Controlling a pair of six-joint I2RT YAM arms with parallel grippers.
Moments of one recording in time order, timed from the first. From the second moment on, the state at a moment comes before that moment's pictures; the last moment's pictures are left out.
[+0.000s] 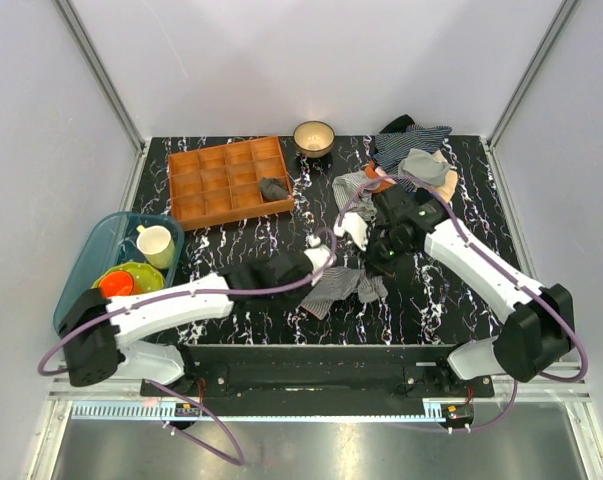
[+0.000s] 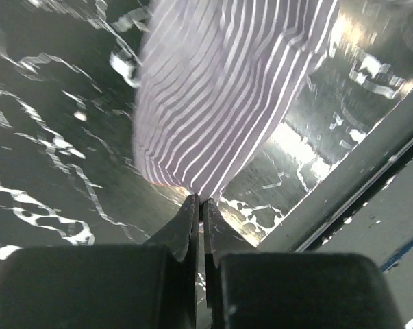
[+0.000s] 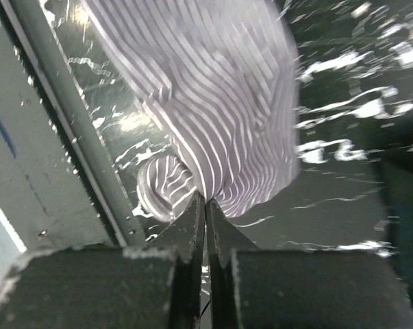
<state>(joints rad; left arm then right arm) -1.10 1.35 0.87 -0.48 -0.15 -0.18 0.53 1.40 1.11 -0.98 -0.42 -0.64</state>
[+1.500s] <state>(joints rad) -0.65 0.92 0.94 -0.43 0.14 0.04 0.43 1.29 0.87 -0.75 -0.76 -0.91</state>
